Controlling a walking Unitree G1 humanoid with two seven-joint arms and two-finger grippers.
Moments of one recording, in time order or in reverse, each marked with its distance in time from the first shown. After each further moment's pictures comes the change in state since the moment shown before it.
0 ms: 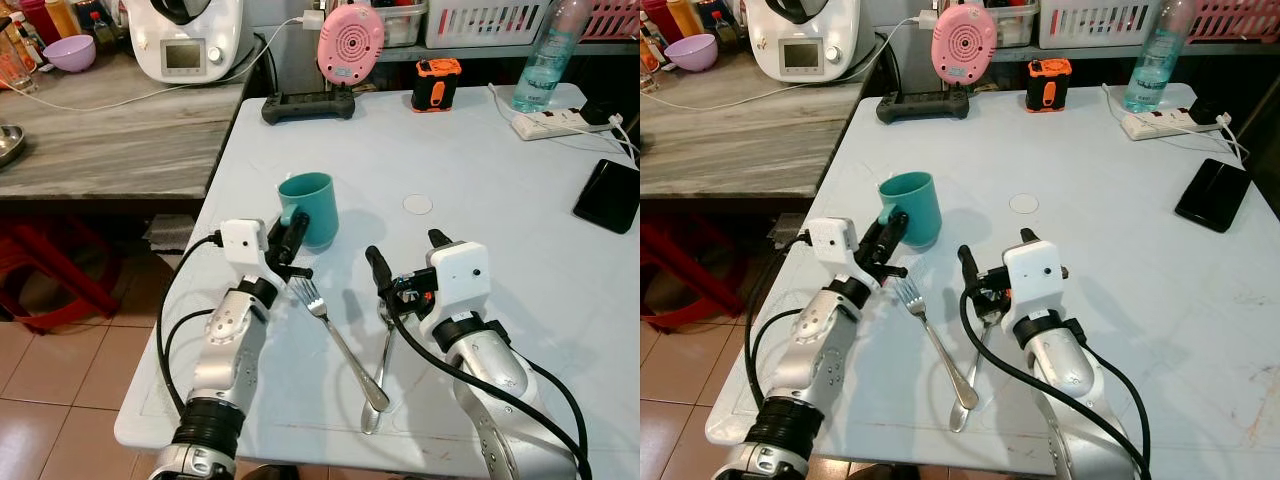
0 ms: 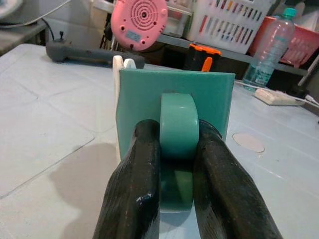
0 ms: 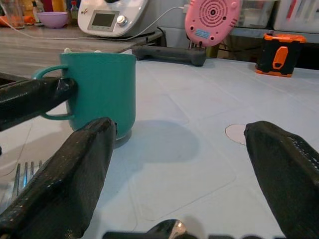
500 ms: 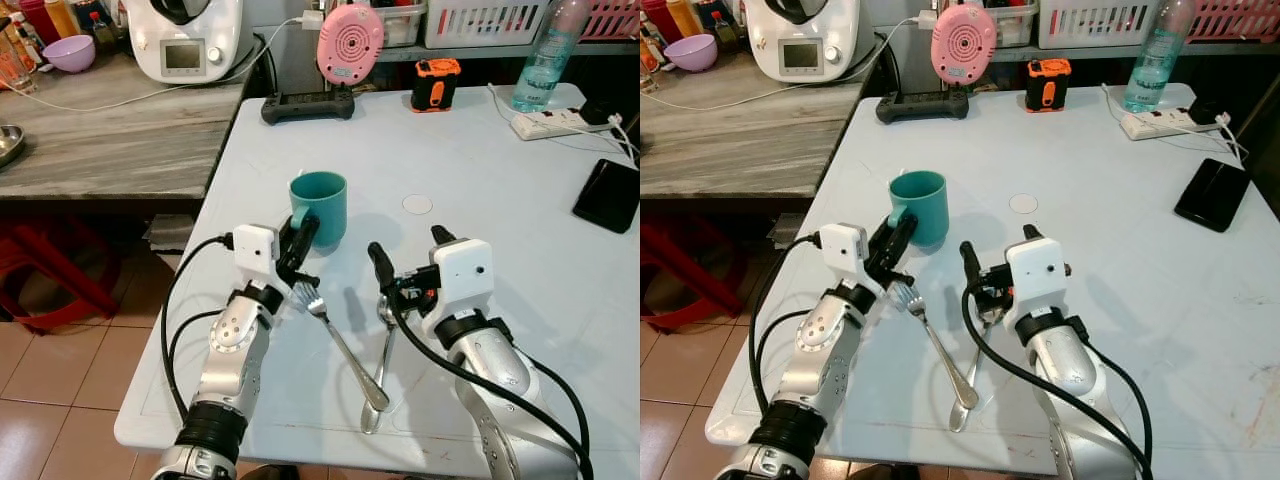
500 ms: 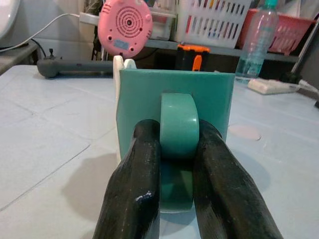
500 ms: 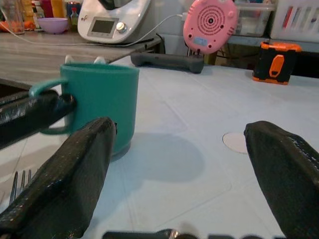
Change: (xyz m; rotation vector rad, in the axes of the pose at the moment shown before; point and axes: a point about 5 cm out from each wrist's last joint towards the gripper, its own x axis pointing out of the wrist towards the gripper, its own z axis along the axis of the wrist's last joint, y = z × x) left arm -0.006 -0.002 -0.007 0.106 -0.023 -0.051; right arm 0.002 -0.001 0.004 -0.008 -0.026 0.000
